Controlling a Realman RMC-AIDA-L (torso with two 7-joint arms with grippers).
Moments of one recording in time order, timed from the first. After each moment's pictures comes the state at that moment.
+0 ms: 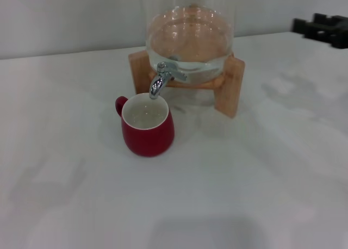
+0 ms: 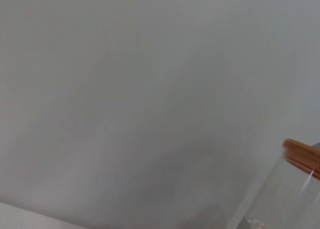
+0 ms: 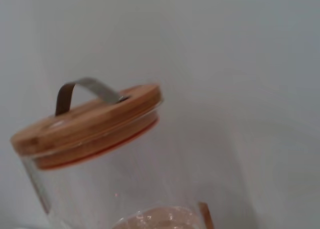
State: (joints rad) left arm -0.10 -2.08 0.33 0.85 -1.48 -1.74 1.46; right arm 0.08 2.01 -1.07 -1.45 1.56 1.12 -1.04
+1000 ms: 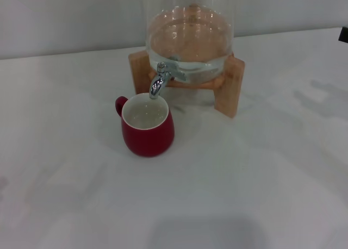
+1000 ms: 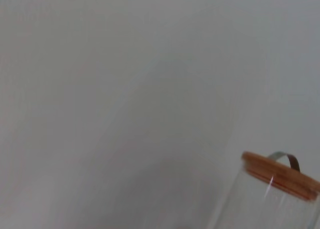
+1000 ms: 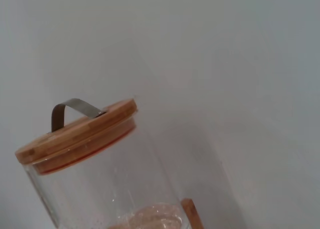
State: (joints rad) left arm -0.09 -2.08 0.32 0.79 -1.54 -1.84 1.58; right arm 0.16 2.00 -0.68 -1.21 1.54 1.47 -1.18
